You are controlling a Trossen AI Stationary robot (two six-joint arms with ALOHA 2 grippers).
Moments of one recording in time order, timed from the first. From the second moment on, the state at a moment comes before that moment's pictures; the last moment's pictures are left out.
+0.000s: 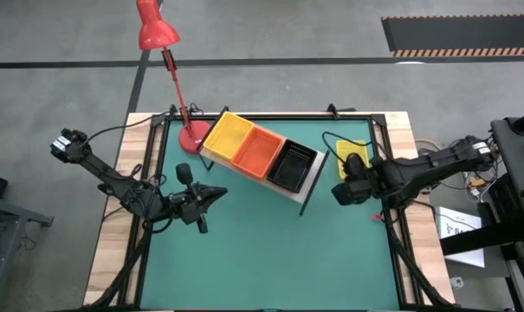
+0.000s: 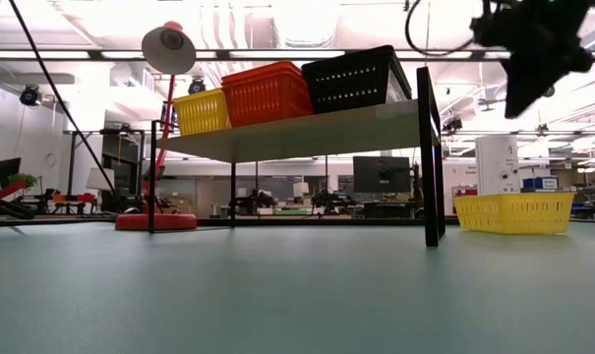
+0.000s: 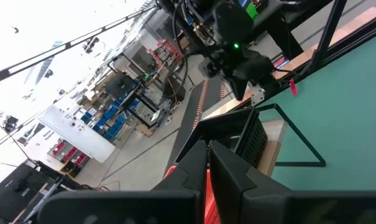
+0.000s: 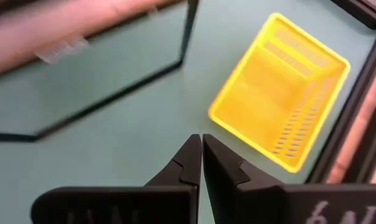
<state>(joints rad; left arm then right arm) -0.59 1.01 0.79 0.18 -0.92 0.67 0.25 1.15 0.98 -1.29 0.47 1.15</state>
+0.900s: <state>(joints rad) -0.59 1.01 0.79 0.18 -0.92 0.67 0.25 1.15 0.75 -1.11 0.46 0.48</state>
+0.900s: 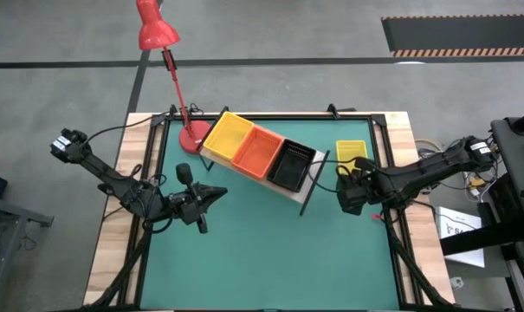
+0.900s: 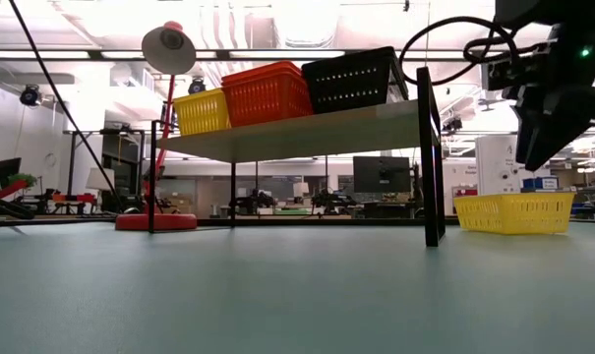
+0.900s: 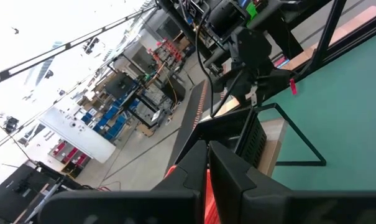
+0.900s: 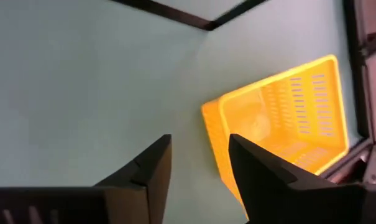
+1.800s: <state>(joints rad) -0.59 1.01 0.79 0.18 -0.92 0.67 0.25 1.15 0.59 -1.01 0.61 0.94</state>
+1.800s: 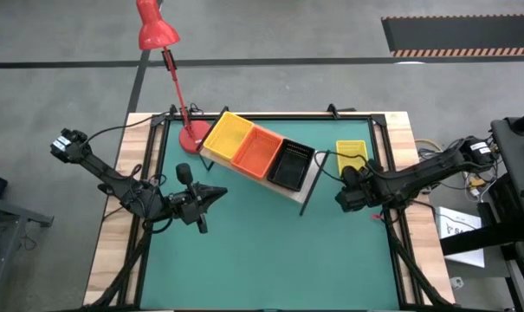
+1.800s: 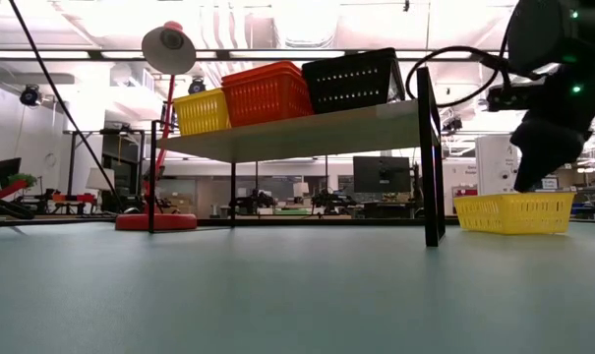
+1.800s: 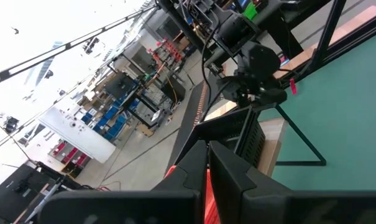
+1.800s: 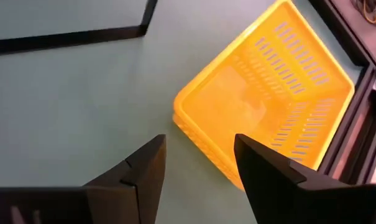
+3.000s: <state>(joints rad) -0.59 1.01 0.79 0.18 -0.92 0.69 0.25 1.15 0.42 -0.71 0.73 0.74</state>
